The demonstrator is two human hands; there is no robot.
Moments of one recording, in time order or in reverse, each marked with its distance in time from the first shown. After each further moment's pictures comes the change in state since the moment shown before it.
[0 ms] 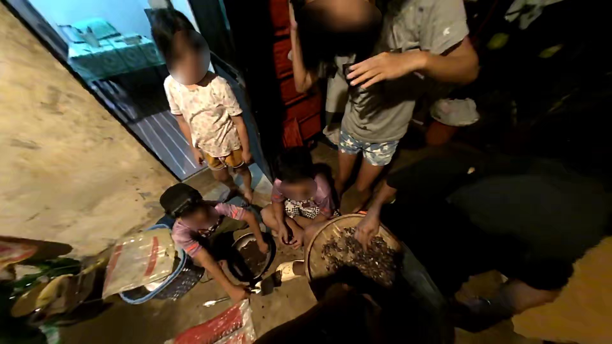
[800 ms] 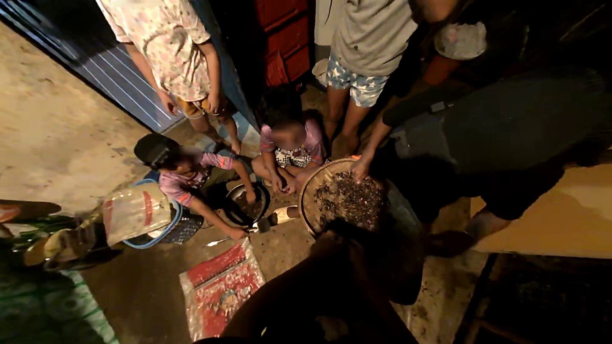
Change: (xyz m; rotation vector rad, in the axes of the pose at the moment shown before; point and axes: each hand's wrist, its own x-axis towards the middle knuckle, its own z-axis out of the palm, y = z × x) left_hand -0.024 -0.012 0.049 -0.337 0.155 -0.272; right_hand -0.020 0.064 0.023 -0.227 -0.019 0.395
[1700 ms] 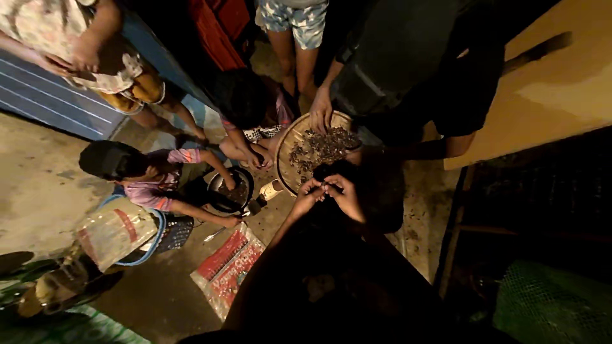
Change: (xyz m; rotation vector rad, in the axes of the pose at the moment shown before) left_hand -0.015 0.011 -0.016 -0.637 -0.002 0.354; right_hand 0.007 -0.023 -0.027 0.204 0.016 -0.462
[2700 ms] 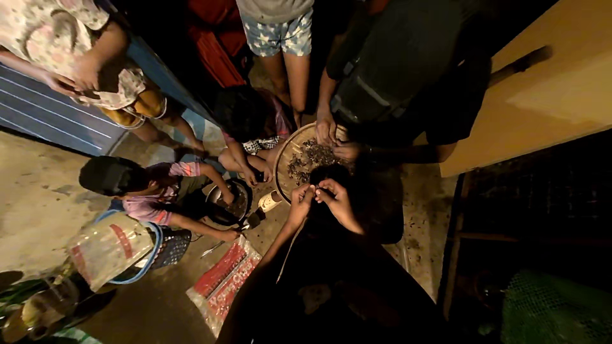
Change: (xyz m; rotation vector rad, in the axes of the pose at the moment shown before) left_hand 0.006 0.024 -0.009 0.158 0.086 0.332; right_hand 0.014 -0.029 0.021 0.222 0.015 -0.020
